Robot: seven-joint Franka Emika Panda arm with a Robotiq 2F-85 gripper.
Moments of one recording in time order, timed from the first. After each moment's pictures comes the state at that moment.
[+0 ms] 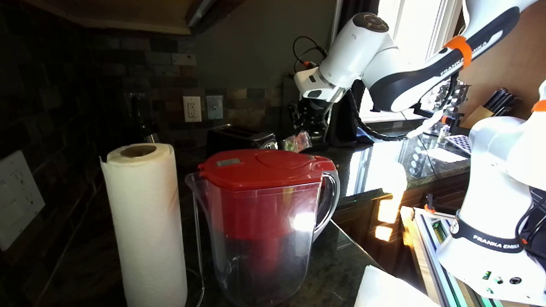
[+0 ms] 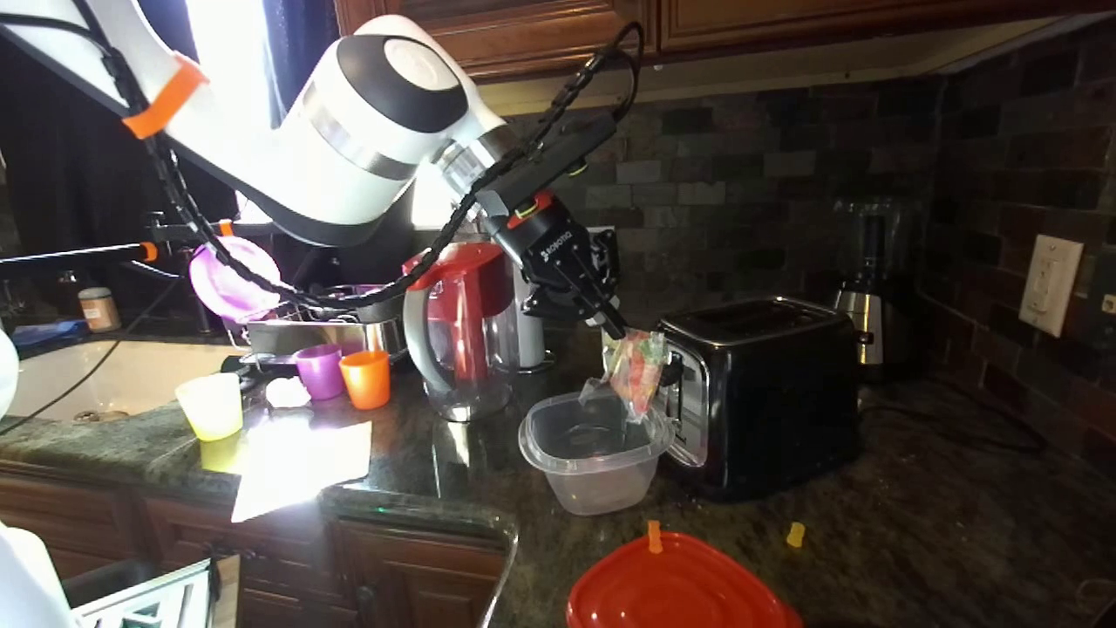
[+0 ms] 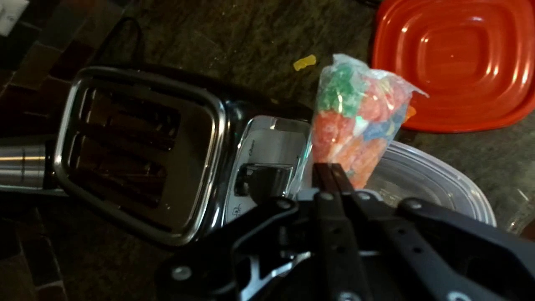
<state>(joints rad) 0.07 -0.43 -0.07 -2.61 -0.85 2.58 -0.94</state>
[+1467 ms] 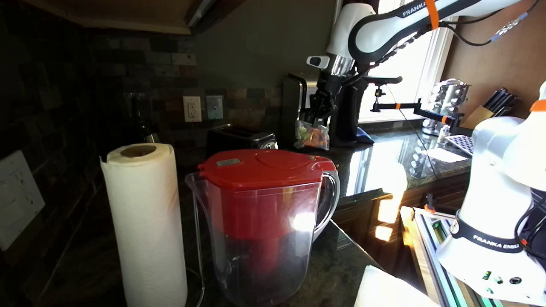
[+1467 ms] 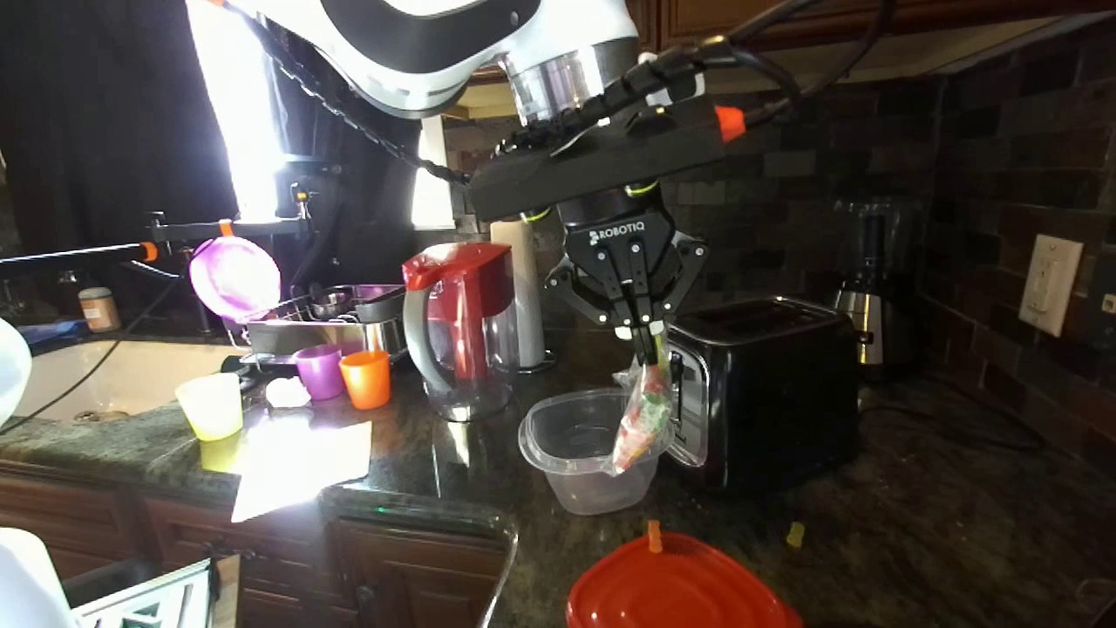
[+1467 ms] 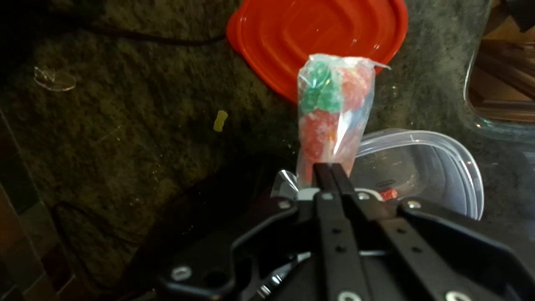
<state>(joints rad) 0.00 -0.42 -0.28 -2.47 -0.12 2.33 -1.01</state>
